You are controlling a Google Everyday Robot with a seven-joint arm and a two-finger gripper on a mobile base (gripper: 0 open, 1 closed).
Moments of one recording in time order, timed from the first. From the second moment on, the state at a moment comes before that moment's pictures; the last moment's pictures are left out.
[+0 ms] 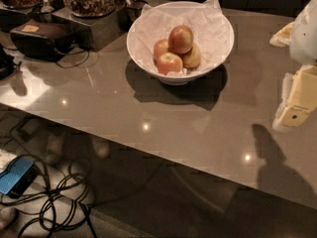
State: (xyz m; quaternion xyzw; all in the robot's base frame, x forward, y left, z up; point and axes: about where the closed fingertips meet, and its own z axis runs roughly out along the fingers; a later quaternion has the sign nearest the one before) arm 0.438 -0.217 0.976 -0.60 0.78 -0.03 0.16
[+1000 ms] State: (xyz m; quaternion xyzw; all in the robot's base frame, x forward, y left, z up) arm 0.520 -0.185 1.006 -0.58 0.80 -0.01 0.16
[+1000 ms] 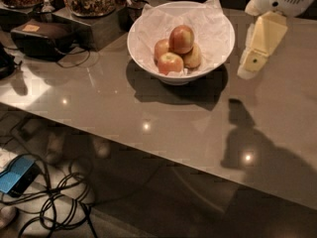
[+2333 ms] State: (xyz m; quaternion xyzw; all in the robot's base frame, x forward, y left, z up) arm 0.608 -0.117 1.013 -0.56 0.80 -0.01 0.19
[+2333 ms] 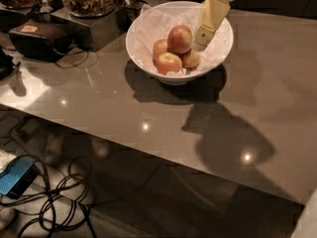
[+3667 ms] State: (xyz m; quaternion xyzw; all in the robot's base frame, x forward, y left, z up) arm 0.664 -0.111 0.990 -0.49 0.83 0.11 0.23
